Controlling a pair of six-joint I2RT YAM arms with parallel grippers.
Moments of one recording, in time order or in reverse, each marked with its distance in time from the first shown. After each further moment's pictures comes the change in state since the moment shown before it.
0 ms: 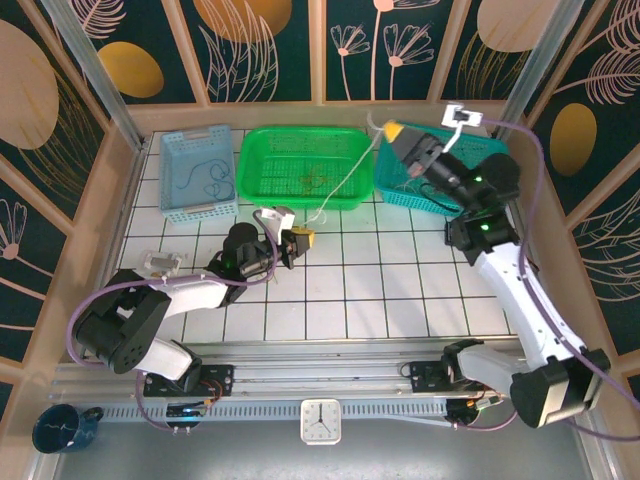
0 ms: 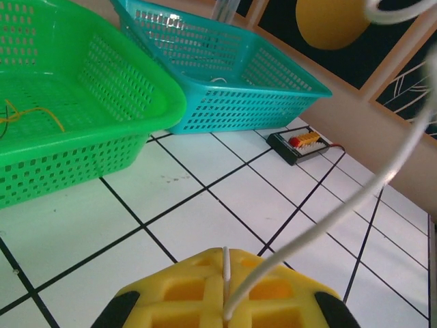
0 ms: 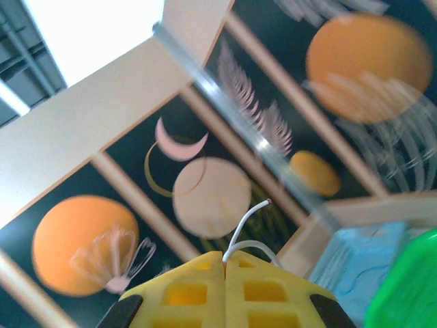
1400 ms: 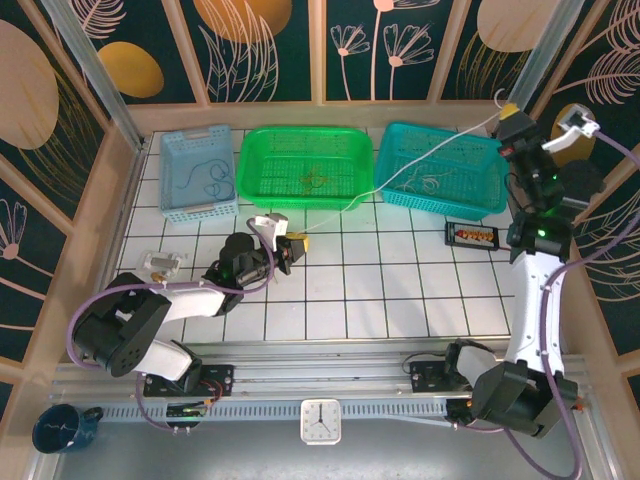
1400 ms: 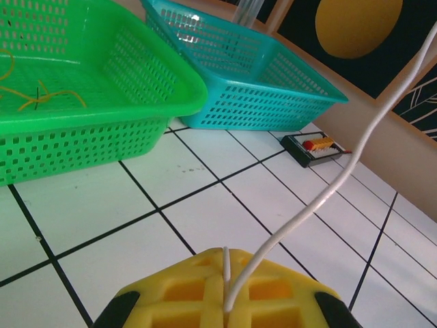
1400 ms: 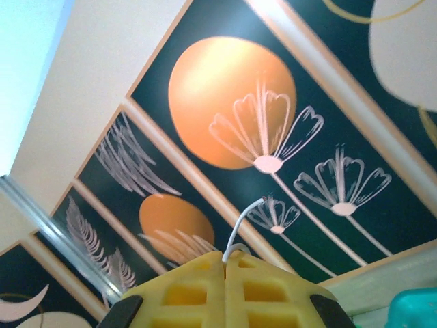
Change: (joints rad) left arm -0.007 -0.018 -0.076 0.069 -0.069 -0.048; right arm -0.531 -0.038 0.000 -0.059 0.049 -0.007
